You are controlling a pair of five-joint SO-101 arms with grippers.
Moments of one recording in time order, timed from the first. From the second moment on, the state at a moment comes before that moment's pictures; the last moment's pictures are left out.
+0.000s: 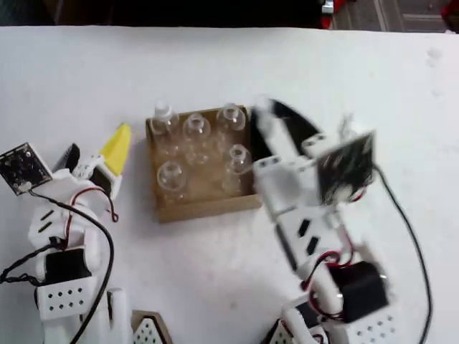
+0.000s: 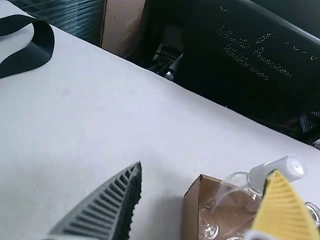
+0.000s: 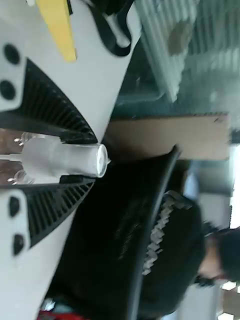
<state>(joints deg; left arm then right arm) -18.1 -73.7 73.7 30.5 20.9 -28.1 -69.0 42.5 33.9 8.4</state>
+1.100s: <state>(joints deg) -18.4 -73.7 74.8 27.1 20.9 -45.7 -53.7 59.3 -18.3 8.9</state>
